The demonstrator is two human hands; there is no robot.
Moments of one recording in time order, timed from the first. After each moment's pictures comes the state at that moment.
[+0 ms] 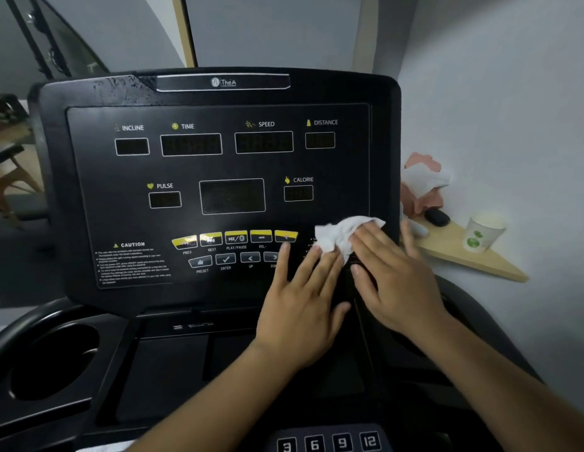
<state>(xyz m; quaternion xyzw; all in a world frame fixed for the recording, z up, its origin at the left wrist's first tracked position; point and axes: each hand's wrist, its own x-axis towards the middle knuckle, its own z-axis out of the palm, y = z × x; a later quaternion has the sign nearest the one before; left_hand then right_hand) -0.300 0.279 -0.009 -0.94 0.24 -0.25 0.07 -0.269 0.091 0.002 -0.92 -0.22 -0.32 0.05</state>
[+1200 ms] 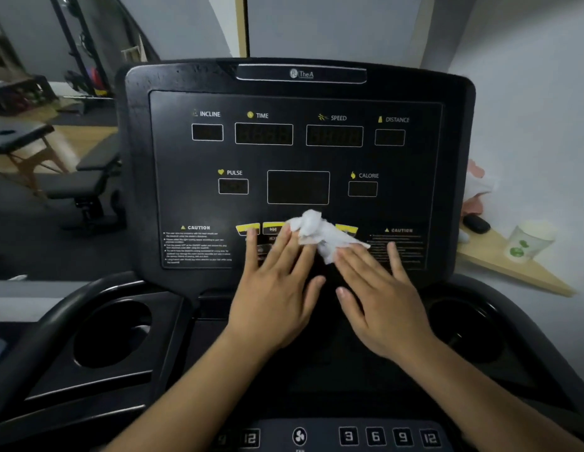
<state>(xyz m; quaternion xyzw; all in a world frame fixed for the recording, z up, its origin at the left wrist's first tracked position) -0.305 0.383 0.002 -0.95 0.18 -0.27 -0.03 -0.294 0.181 -0.017 -0.92 -0.27 -0.27 0.06</state>
